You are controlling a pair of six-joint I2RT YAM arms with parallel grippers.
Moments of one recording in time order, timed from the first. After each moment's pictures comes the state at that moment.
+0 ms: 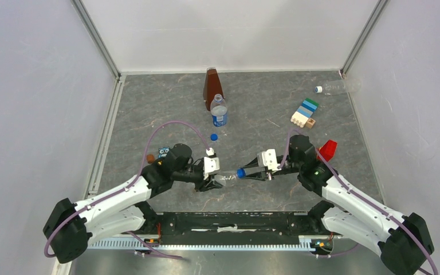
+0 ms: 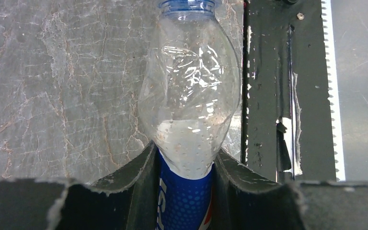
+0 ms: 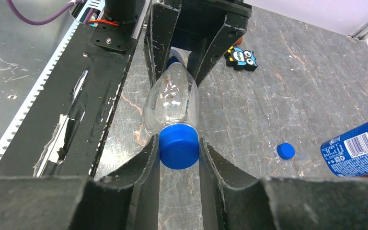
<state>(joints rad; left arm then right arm) -0.81 0.95 0.49 -0.09 0.61 0.30 0.65 0.88 0.50 0.08 -0.97 -0.52</state>
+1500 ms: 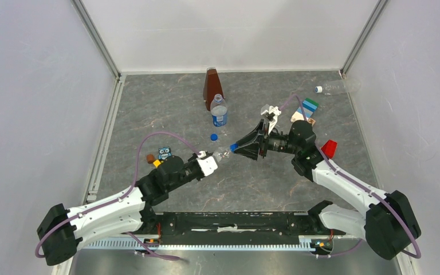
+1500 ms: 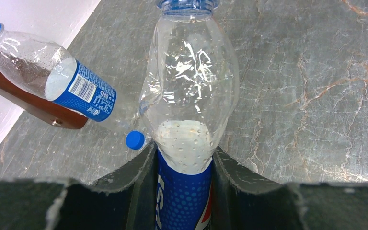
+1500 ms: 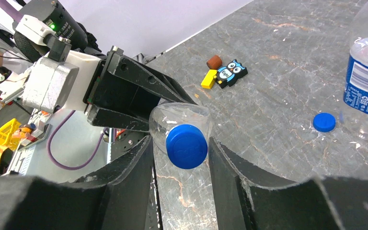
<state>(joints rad) -0.95 0.81 0.36 0.23 0.00 0.42 0.54 1.10 0.59 0.50 -0.82 0.43</state>
